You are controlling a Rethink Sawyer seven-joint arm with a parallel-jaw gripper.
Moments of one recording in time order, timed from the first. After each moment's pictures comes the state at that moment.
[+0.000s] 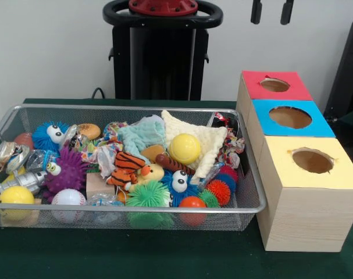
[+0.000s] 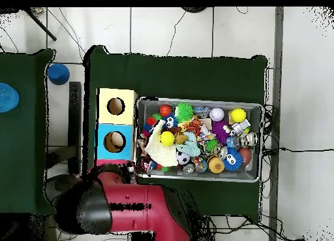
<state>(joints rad) 0.03 -1.14 -0.05 1.98 0.00 0.61 1.58</state>
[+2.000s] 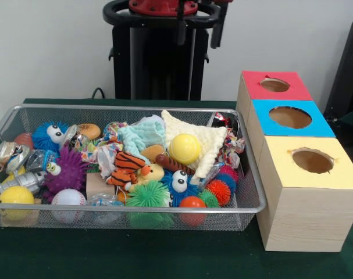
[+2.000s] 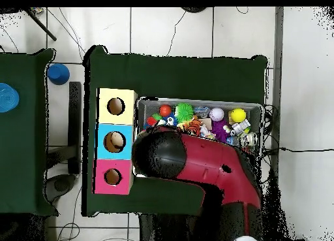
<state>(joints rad) -0.18 -0.97 -0.08 1.72 -0.01 0.74 1.58</state>
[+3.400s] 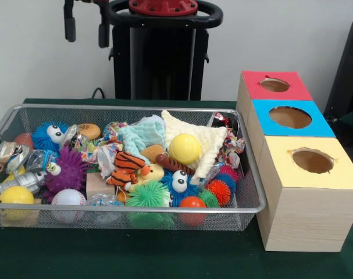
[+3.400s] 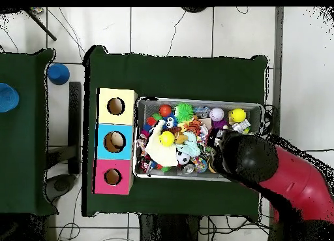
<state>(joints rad) -0.48 -0.97 -0.03 1.72 -0.03 0.73 1.58</state>
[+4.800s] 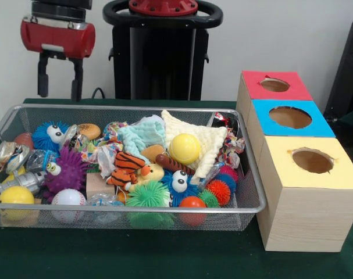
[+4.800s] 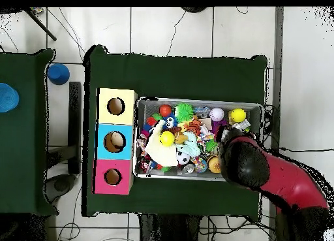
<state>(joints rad) -0.69 -0.87 0.18 1.84 -0.22 0.29 1.58</state>
